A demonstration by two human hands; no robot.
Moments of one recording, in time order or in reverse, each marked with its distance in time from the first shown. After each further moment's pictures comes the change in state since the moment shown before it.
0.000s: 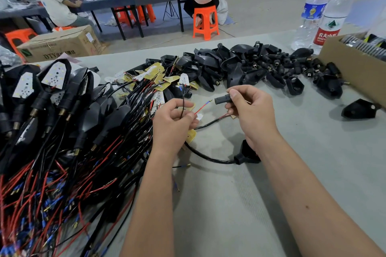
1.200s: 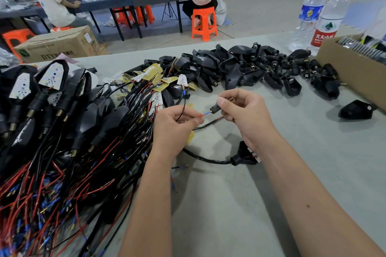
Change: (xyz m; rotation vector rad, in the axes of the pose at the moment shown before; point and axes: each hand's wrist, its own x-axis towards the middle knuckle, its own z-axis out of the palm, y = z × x) left_hand -0.003 0.005 0.004 0.081 -0.074 0.046; right_hand -0.001 -0.003 -0.005 0.010 -0.180 0.045
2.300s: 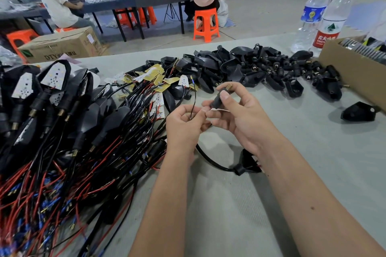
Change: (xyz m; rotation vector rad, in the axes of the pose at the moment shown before) left_hand -0.004 0.003 0.031 -0.339 0.108 -0.194; right_hand -0.006 -0.008 0.006 0.327 -0.232 0.108
